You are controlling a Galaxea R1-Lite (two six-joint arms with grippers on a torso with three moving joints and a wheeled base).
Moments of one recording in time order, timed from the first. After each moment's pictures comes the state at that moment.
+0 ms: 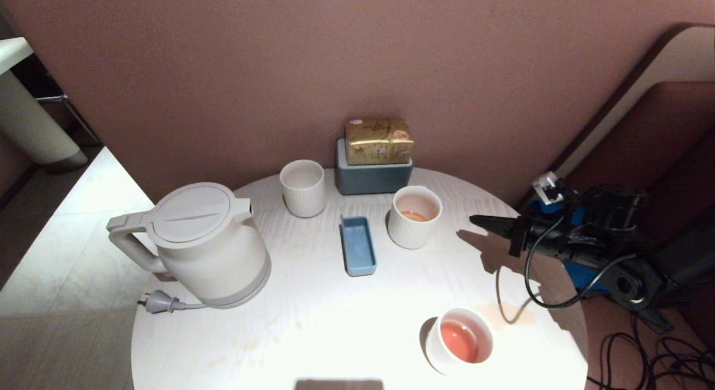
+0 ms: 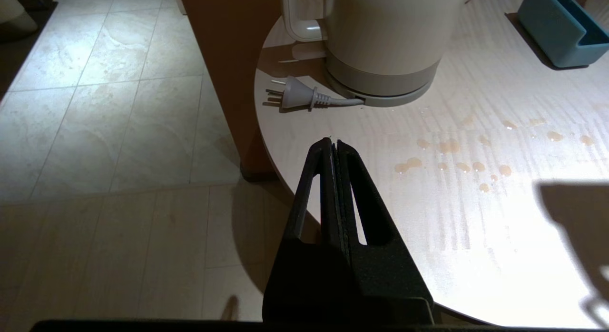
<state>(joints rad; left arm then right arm) 0.00 0.00 0.00 -0.03 0.00 0.00 -0.02 2.06 -0.83 -1.08 0.84 -0.03</state>
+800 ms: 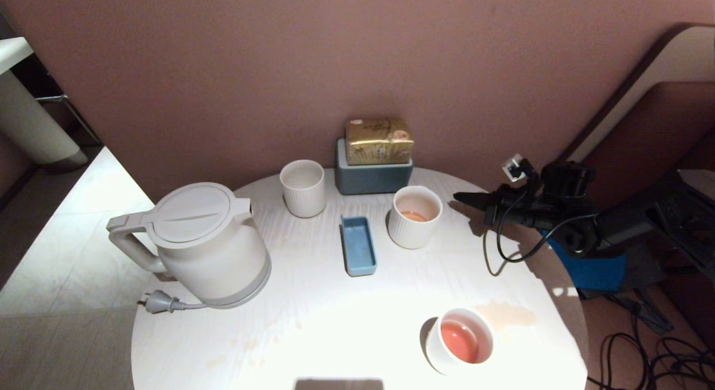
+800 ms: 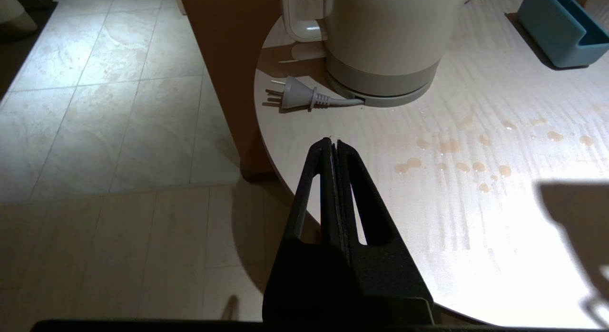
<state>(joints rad) 0.00 0.00 0.00 -0.03 0.00 0.00 -0.02 2.32 -1.35 -0.83 0.86 -0.12</state>
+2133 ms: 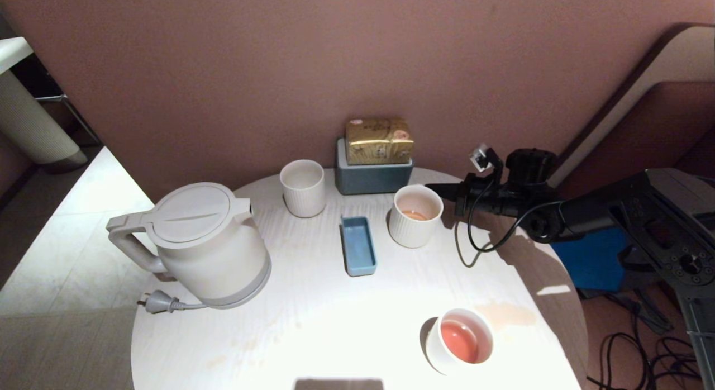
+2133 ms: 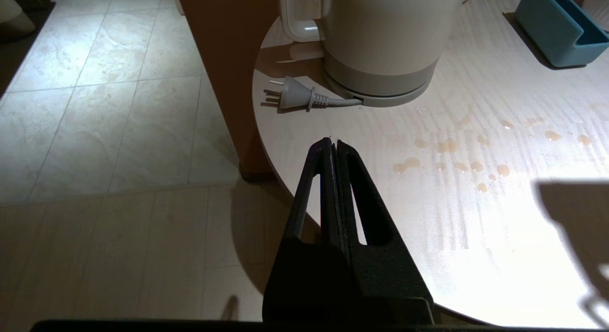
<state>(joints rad) 0.00 0.00 0.00 -0.03 0.00 0.00 0.09 2.39 -1.57 -0.72 0.90 -0.13</state>
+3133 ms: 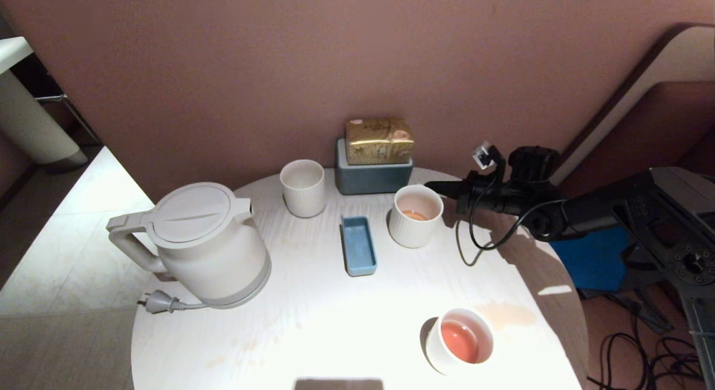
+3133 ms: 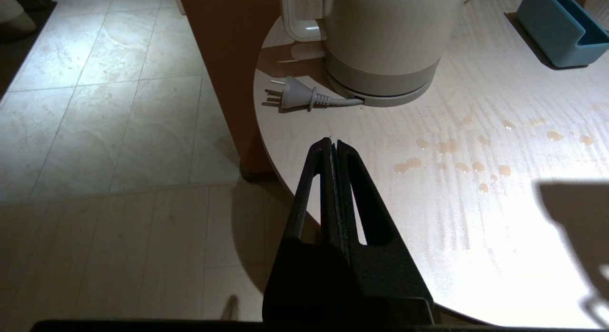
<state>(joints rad) 0.00 0.00 0.00 -0.03 0.00 0.00 0.08 2.38 -1.57 -0.72 0.90 -0.12</state>
